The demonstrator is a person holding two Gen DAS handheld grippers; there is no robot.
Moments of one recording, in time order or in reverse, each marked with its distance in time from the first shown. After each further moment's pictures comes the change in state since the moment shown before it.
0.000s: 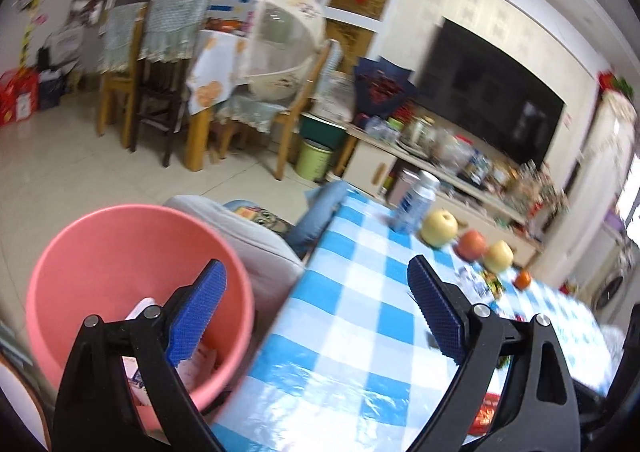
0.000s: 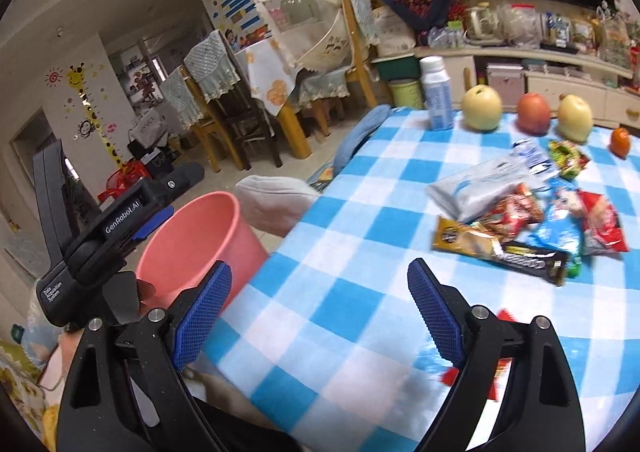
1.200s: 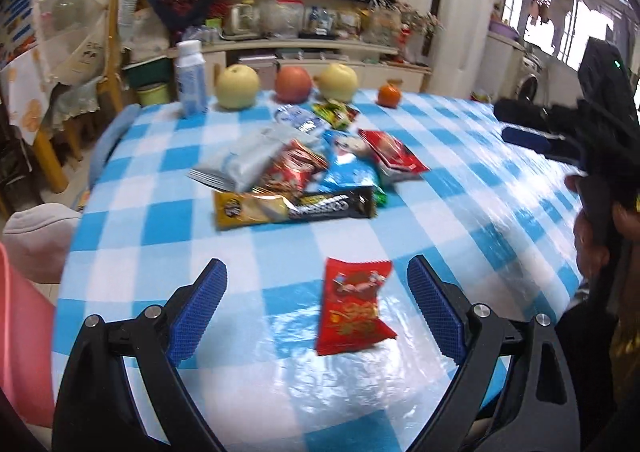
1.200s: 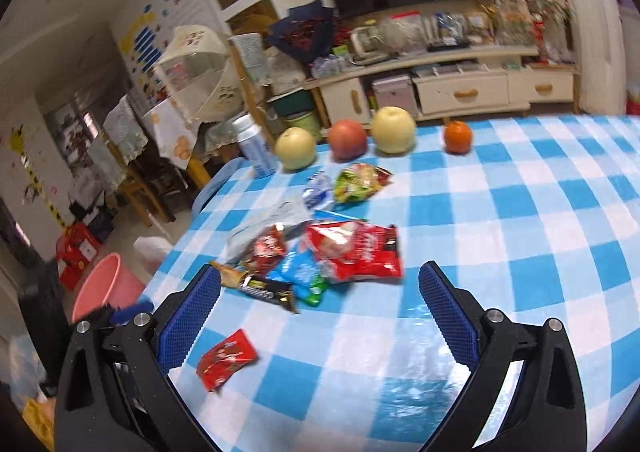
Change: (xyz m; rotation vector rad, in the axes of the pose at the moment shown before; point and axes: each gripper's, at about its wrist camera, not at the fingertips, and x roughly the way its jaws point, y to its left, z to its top) left arm 0.031 -0.185 -0.110 0.518 0.383 -0.356; right arm -0.107 -0.229 0.007 0.205 -0.110 -0.203
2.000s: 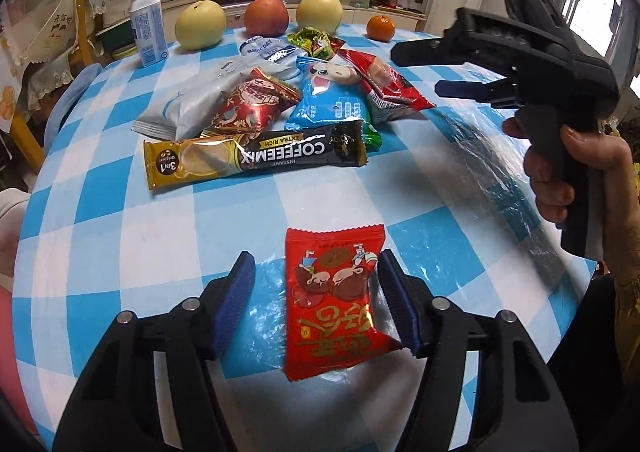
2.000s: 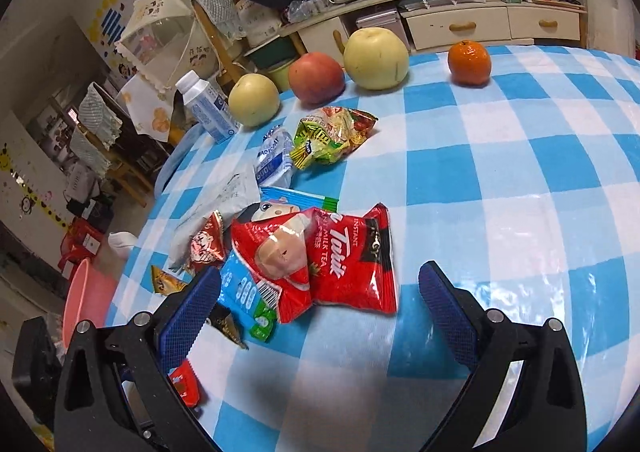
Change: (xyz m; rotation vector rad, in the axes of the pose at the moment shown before) left arm 0.062 -0.012 -0.006 0.025 0.194 -0.024; right arm 0.115 -0.039 0.014 0.077 0.208 -0.003
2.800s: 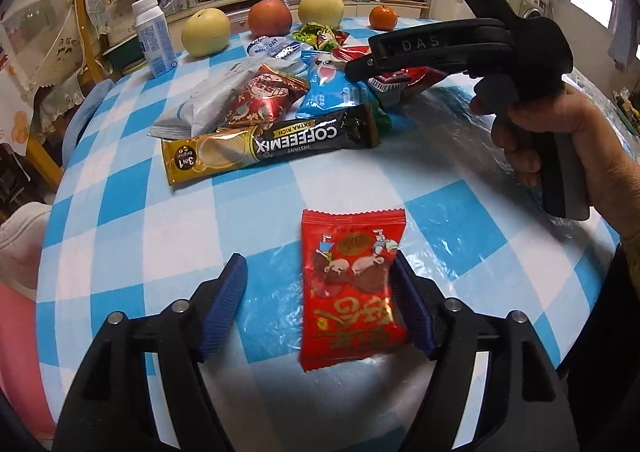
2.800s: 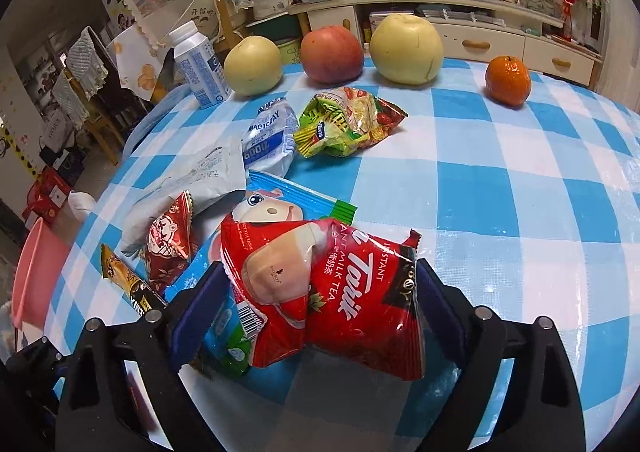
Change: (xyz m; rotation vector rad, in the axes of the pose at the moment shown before) left arm -0.004 -0.003 -0.012 0.069 0.002 0.092; right arm 0.047 0.024 0.007 -0.167 0.043 -0.119
